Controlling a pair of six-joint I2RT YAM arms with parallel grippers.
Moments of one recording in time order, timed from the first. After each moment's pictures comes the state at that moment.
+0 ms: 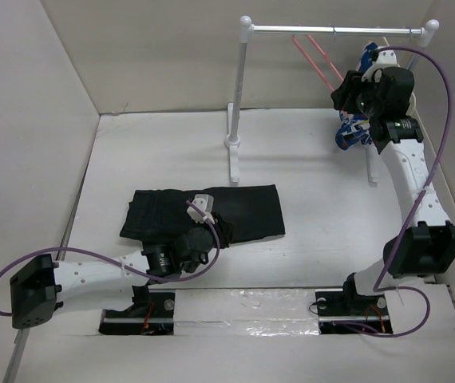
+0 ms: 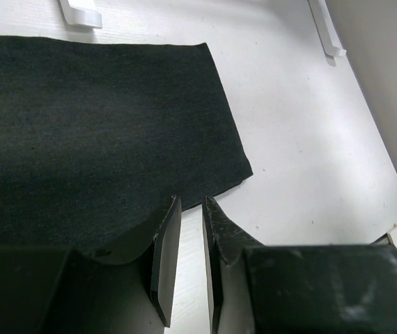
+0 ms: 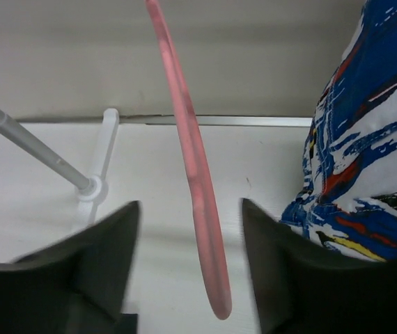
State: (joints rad) left arm -1.21 0.94 0.42 0.16 -0.63 -0.77; right arm 0.01 1.51 1.63 -0.33 -0.17 0.13
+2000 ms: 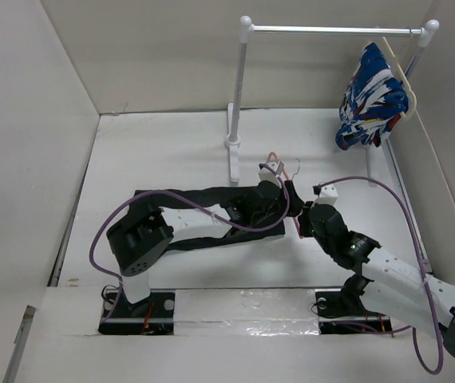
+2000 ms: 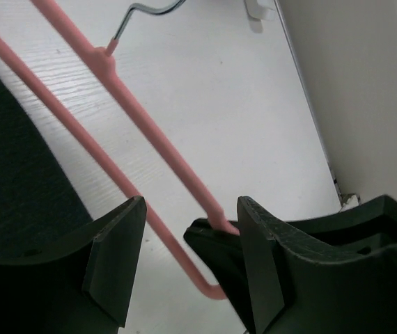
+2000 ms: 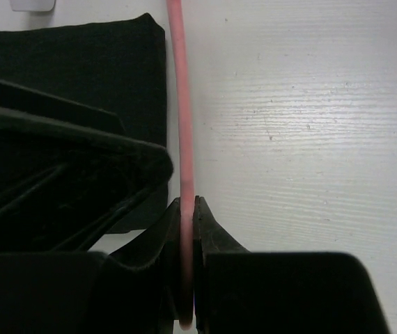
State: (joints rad) left arm -1.07 1.76 1.08 0.28 -0.19 -0.83; right arm 0.72 0.81 0.42 -0.20 0.45 0.50
